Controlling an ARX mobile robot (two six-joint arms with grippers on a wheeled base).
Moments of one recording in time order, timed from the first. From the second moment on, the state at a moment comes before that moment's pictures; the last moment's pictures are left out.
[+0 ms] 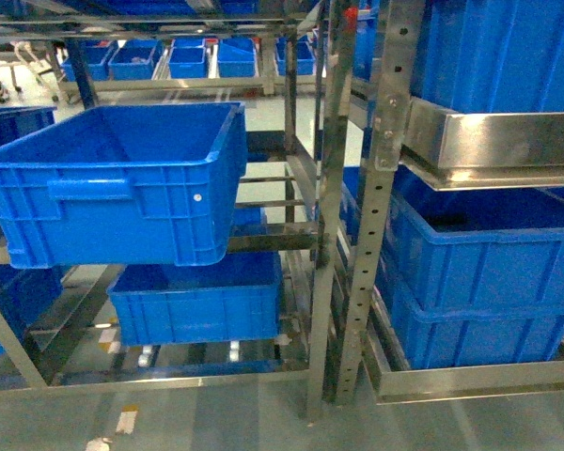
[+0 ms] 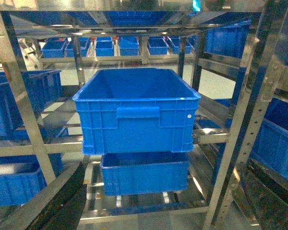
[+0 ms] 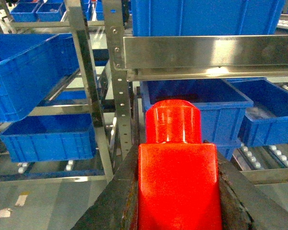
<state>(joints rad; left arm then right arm) 0.00 0.01 0.01 0.00 0.00 0.00 -0.01 0.55 0.02 0.45 -0.02 -0.02</state>
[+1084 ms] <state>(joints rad) 0.00 0.01 0.01 0.00 0.00 0.00 -0.01 0.55 0.02 0.45 -0.02 -0.02</state>
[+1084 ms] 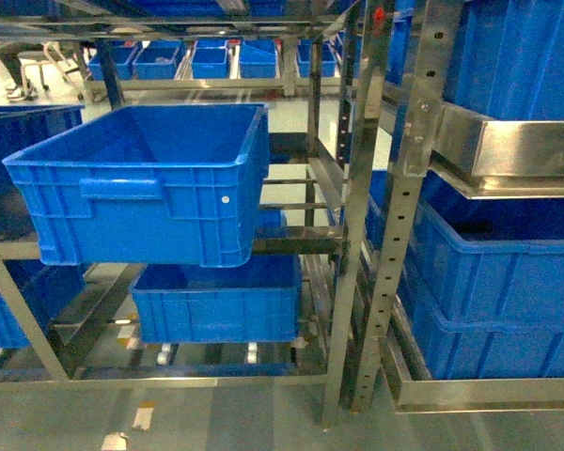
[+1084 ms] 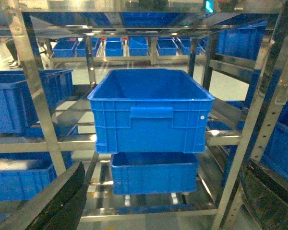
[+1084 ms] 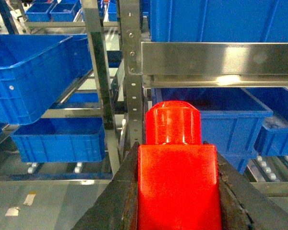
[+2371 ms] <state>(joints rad) 0.00 0.01 0.01 -0.01 -0.01 0.00 -0.01 0.55 0.02 0.45 -0.02 -0.02</state>
